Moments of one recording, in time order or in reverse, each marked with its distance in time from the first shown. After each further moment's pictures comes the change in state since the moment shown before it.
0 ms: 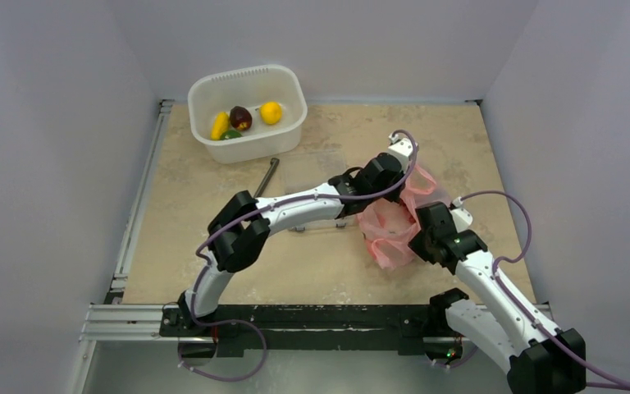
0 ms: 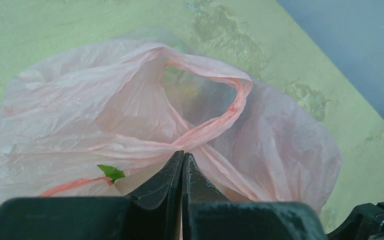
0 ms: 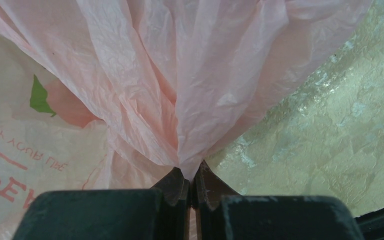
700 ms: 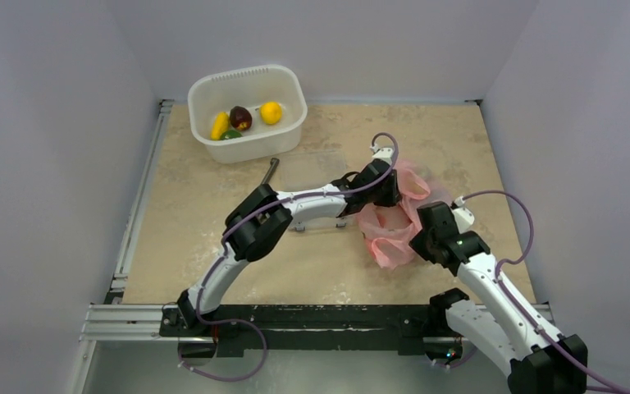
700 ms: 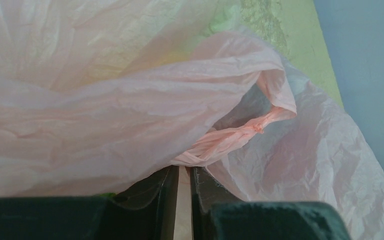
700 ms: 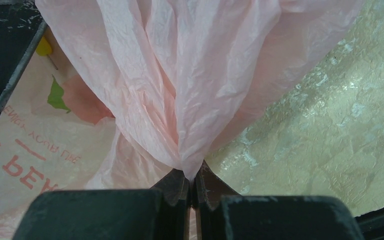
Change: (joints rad) left arm 0.060 0.171 0.018 0.085 0.122 -0.354; right arm 0.000 -0.029 0.011 -0.016 0.006 -0.001
